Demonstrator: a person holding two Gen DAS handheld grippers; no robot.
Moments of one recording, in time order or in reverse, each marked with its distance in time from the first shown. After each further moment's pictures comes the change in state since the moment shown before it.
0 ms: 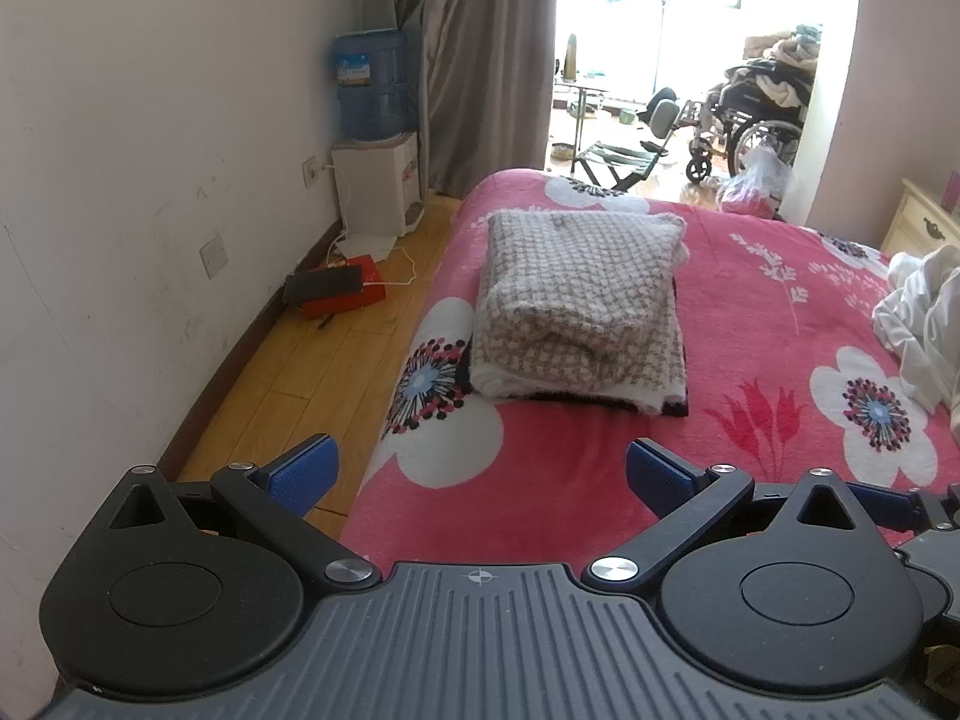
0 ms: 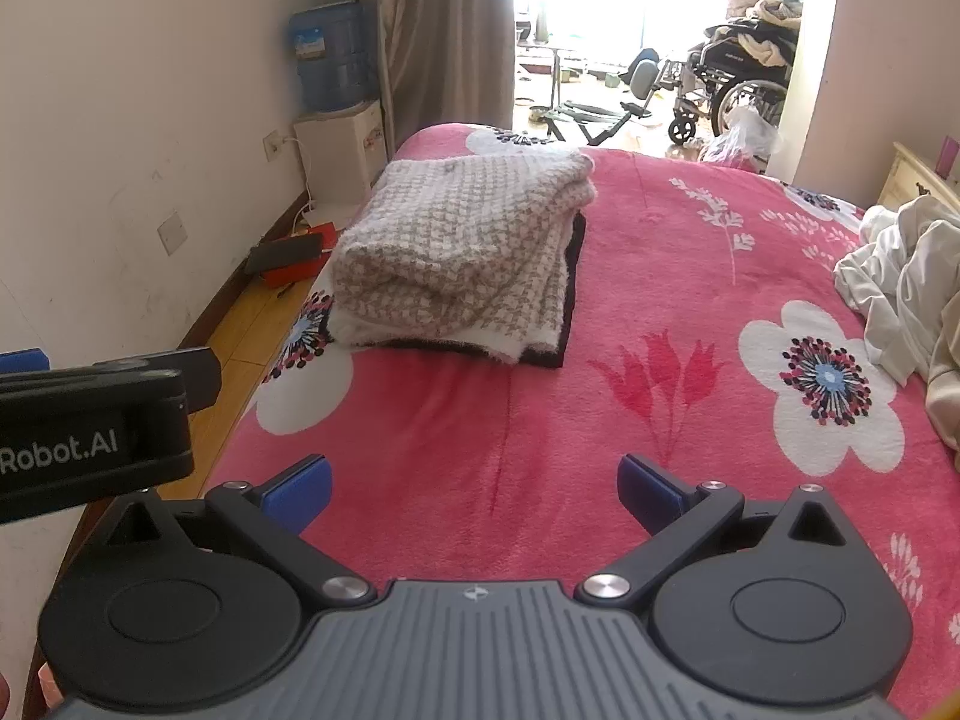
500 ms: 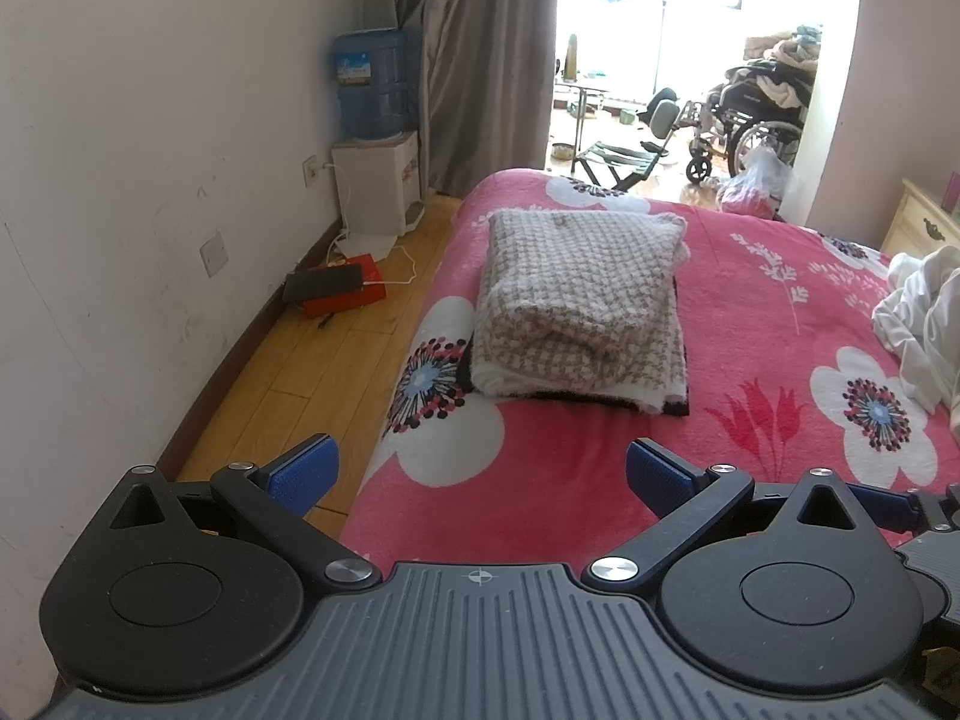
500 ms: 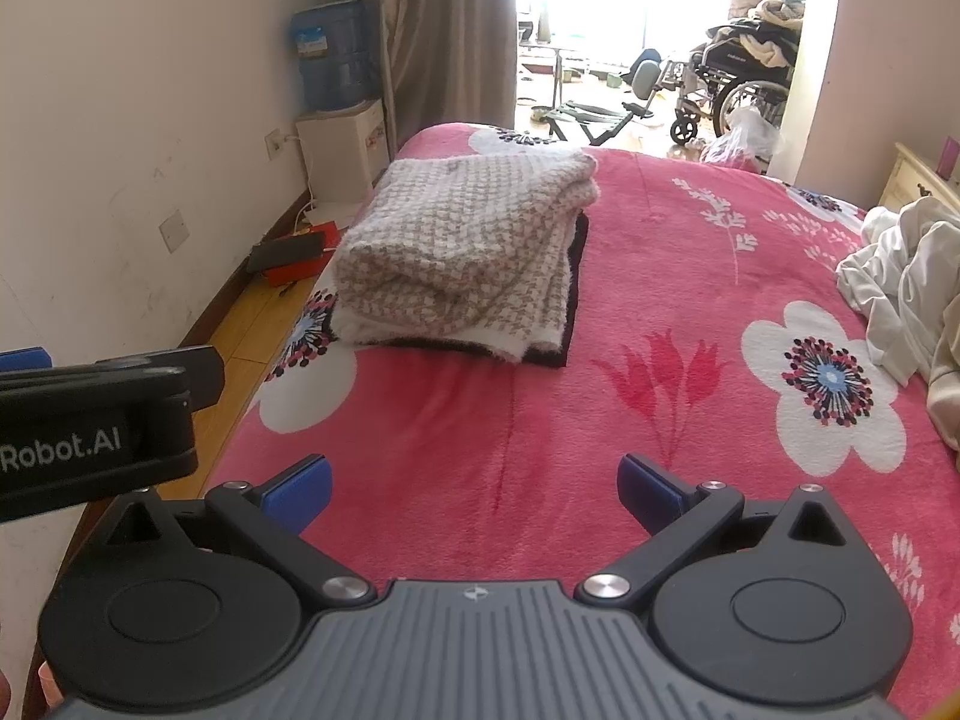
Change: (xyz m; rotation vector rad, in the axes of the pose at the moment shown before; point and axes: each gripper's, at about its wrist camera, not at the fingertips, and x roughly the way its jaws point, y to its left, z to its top) left arm -0.001 0.002 0.000 -0.004 0.000 -0.003; right arm -0.001 0.002 0.000 -0.001 0.000 0.001
